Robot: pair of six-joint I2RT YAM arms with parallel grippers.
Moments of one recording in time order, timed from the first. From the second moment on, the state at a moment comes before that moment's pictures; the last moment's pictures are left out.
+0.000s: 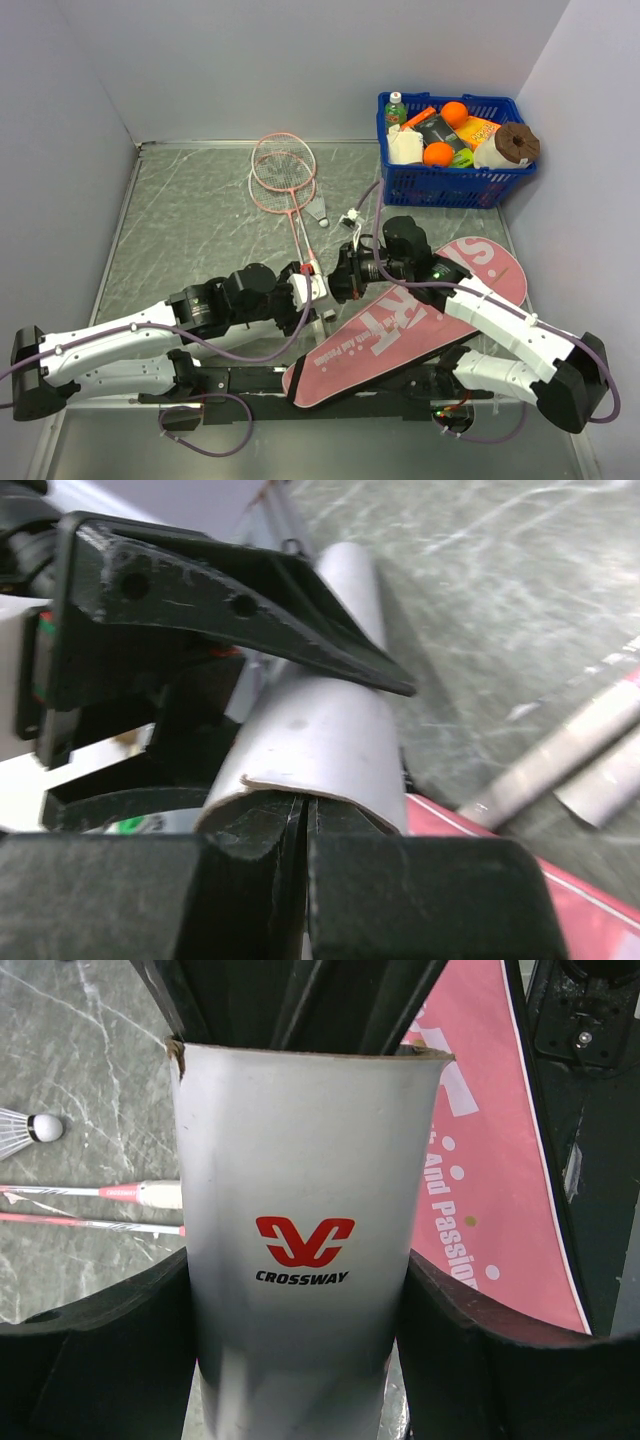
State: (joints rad) left arm -1.16 0.96 0.80 -0.32 0.01 0.16; right arm 0.73 1.05 0.81 -0.18 -0.72 0.54
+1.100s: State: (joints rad) left arm -1.17 0.94 0.80 -0.30 0.00 0.13; right arm 0.49 1.32 1.23 -0.32 -0.31 0.44
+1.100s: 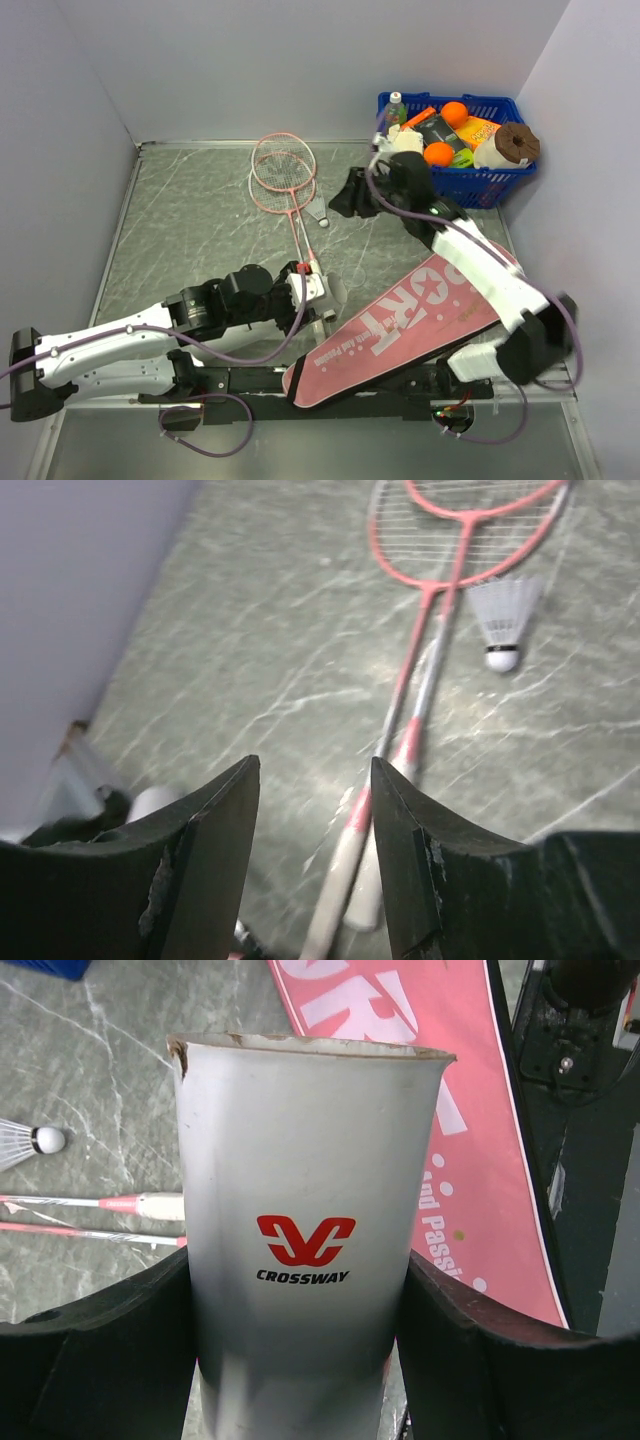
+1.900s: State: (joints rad) left arm -1.17 0.84 0.80 -0.30 -0.21 0.08; right arm 0.45 2.24 1.83 -0.26 -0.32 0.37
